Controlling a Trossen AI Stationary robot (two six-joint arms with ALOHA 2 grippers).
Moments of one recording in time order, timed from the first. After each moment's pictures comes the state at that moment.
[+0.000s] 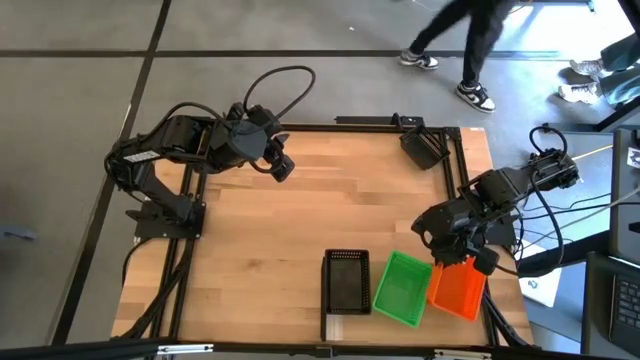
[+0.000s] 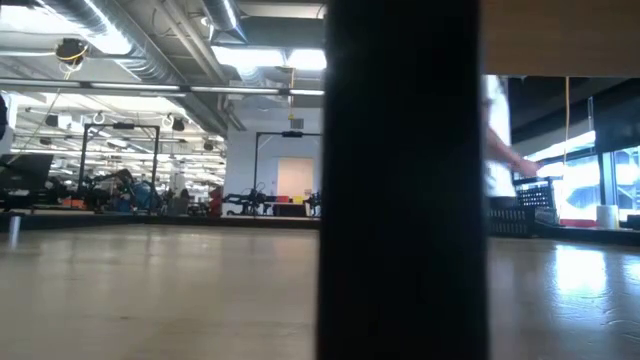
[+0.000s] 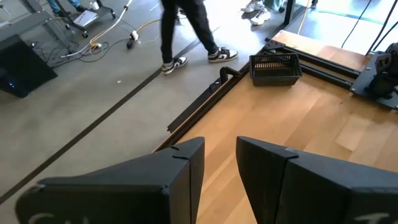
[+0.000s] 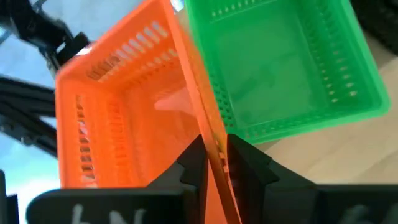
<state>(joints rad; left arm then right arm) -0.09 1.55 2.11 -1.22 -0.80 -0.39 0.45 1.23 1.43 -1.37 -0.43 -0.34</state>
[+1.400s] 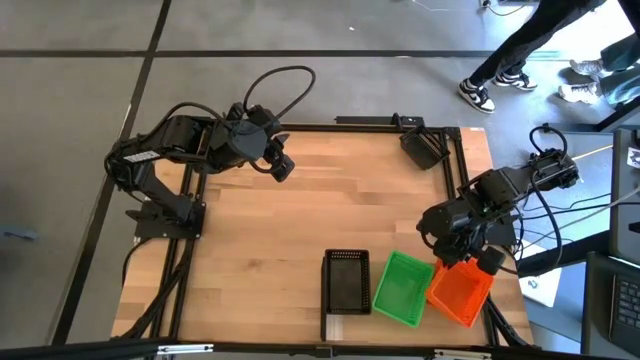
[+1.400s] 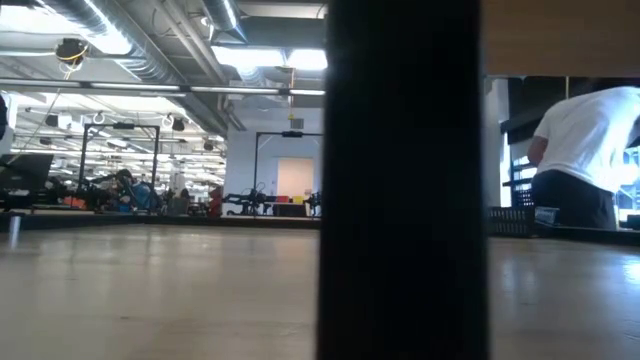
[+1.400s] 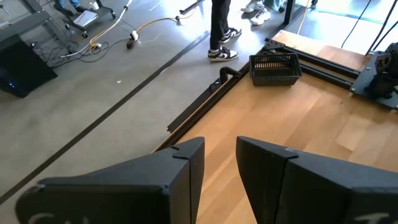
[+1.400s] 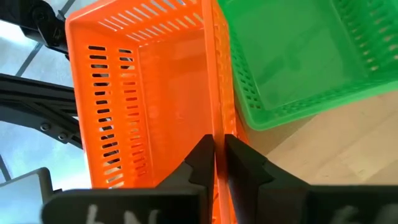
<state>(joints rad) -0.09 1.55 2.11 -1.22 -0.80 -0.39 0.45 1.23 1.43 -1.43 -0.49 -0.26</state>
